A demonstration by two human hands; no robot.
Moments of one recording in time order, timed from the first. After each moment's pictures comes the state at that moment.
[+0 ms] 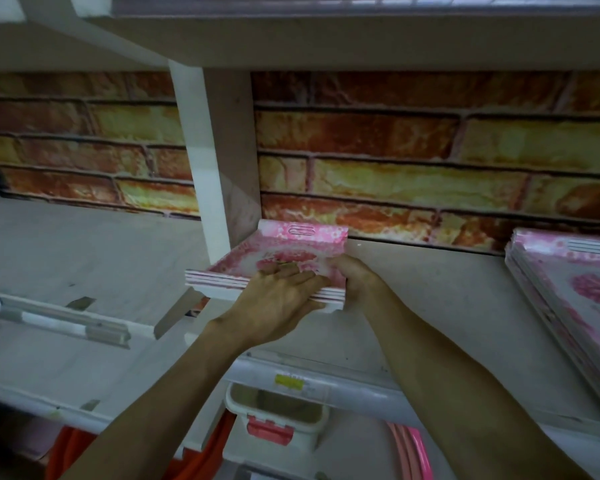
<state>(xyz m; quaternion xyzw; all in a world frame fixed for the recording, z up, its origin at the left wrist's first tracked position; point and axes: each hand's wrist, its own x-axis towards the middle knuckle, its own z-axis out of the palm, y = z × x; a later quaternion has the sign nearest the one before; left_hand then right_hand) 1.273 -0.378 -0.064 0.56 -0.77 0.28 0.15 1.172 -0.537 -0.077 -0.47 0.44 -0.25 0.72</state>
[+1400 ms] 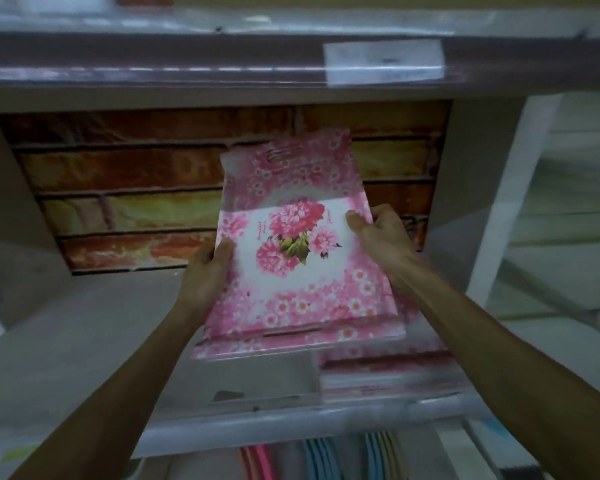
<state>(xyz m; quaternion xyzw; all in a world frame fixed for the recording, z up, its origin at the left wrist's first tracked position) 0.995 -0.544 -0.030 0.63 -0.48 -0.22 0.57 0.732 -0.606 0.016 -0.63 0.47 -0.54 0.31</state>
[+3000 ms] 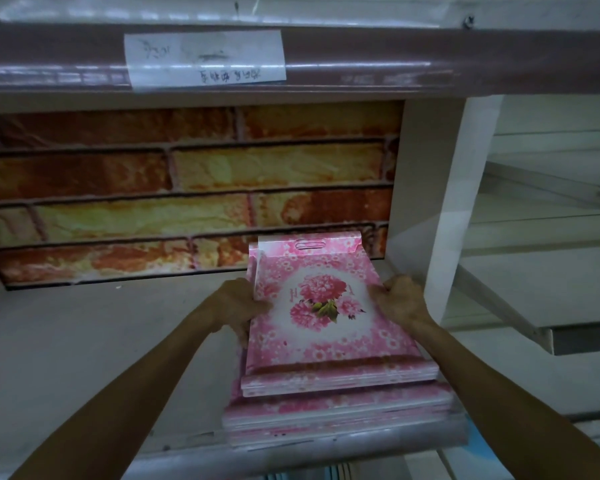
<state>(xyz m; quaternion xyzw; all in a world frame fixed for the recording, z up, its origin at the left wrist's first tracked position) 0.873 -0.614 -0.039 0.70 -0.59 -0.34 0.21 0.585 -0.688 -0.088 -0.66 0.66 -0.32 0.19</state>
